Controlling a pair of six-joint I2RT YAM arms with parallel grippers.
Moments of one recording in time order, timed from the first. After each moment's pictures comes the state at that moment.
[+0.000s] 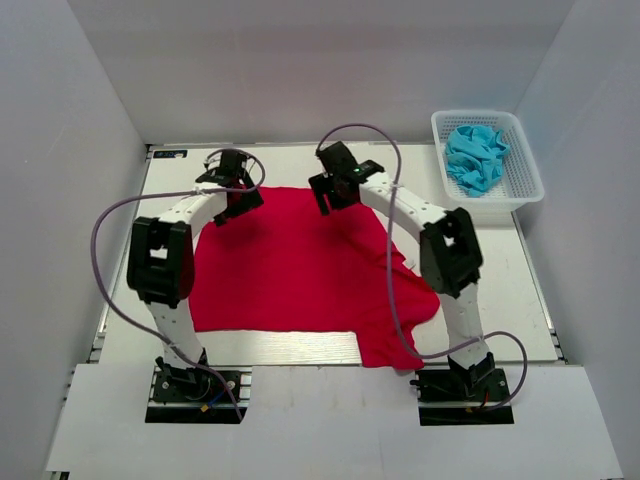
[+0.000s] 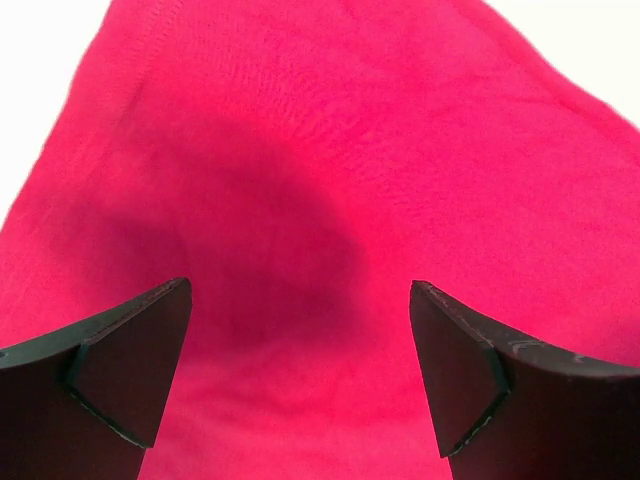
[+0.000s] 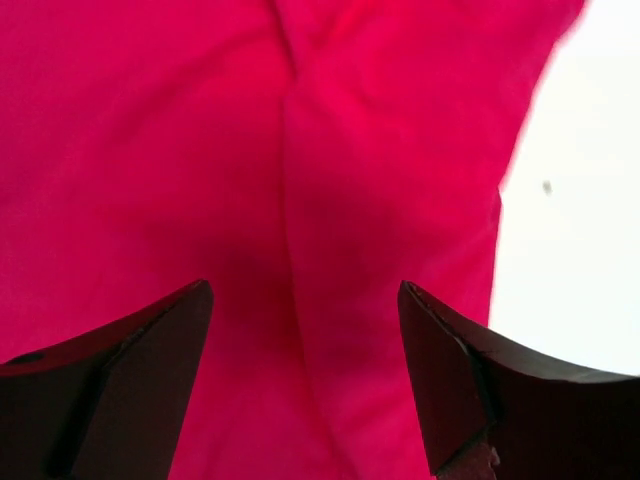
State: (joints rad) left arm -0.21 1.87 1.40 -0.52 -0.28 -0.63; right arm 0.65 2.10 1.84 -0.68 0.17 0.12
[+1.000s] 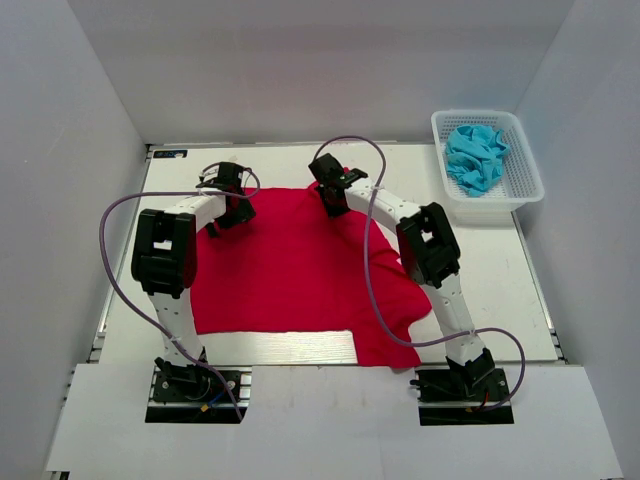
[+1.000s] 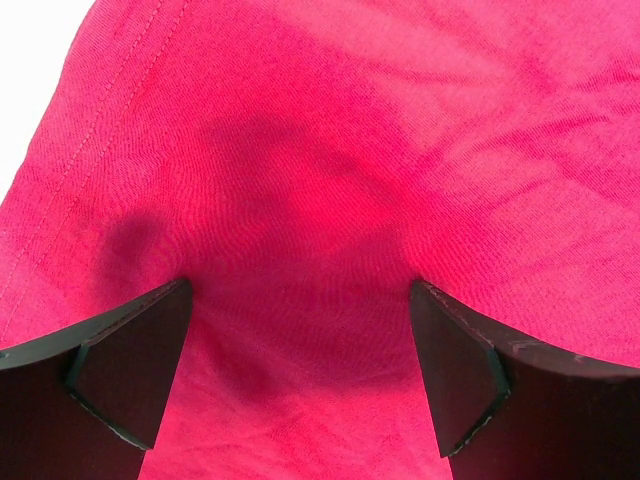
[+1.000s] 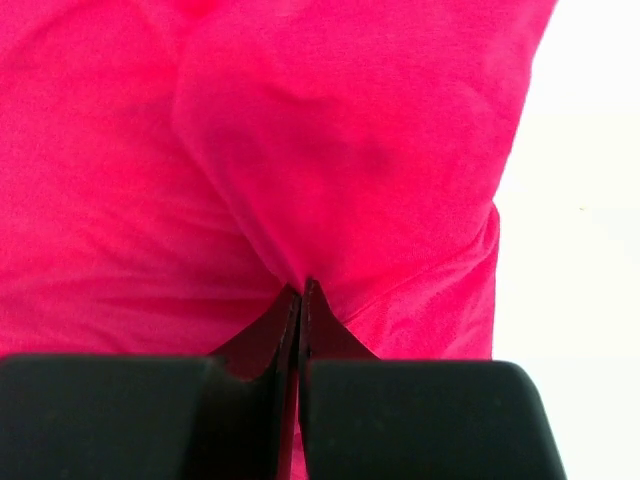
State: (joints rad) left arm -0.16 1.99 1.36 -0.49 -0.34 -0.62; right arm 0.65 2.34 1.97 -0.67 0.28 0.12
